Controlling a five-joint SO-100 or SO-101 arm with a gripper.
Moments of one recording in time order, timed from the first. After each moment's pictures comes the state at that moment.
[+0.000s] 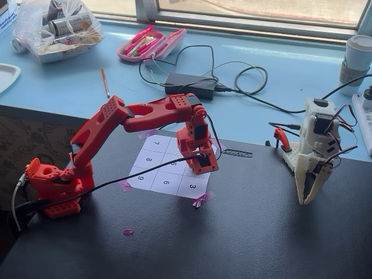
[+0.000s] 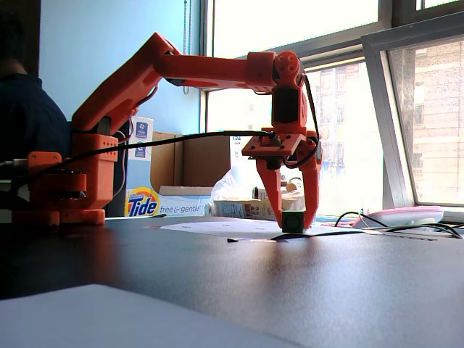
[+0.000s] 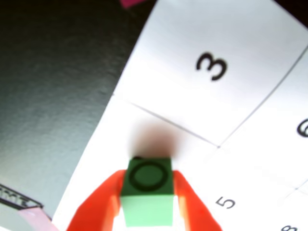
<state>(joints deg) -32.0 50.4 41.7 79.4 9.1</state>
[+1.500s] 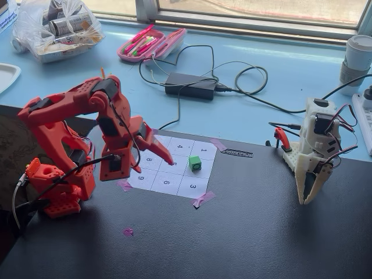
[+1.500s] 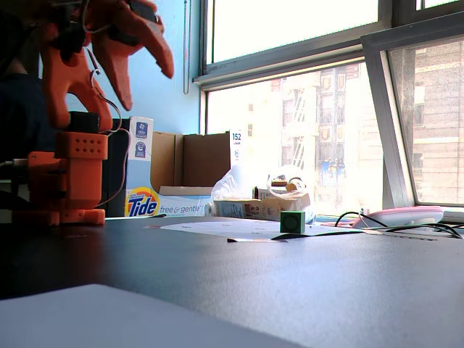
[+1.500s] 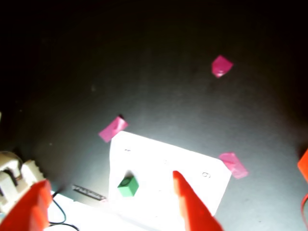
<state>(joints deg) 3.6 132.1 101.6 87.9 -4.7</state>
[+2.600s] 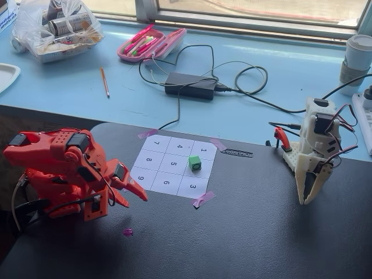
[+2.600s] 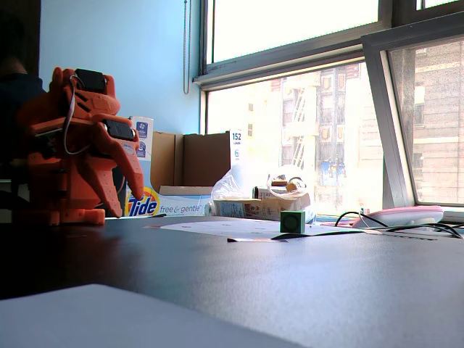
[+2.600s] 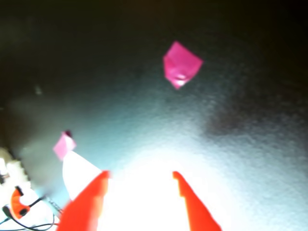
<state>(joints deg) 1.8 189.5 171.0 65.0 -1.9</state>
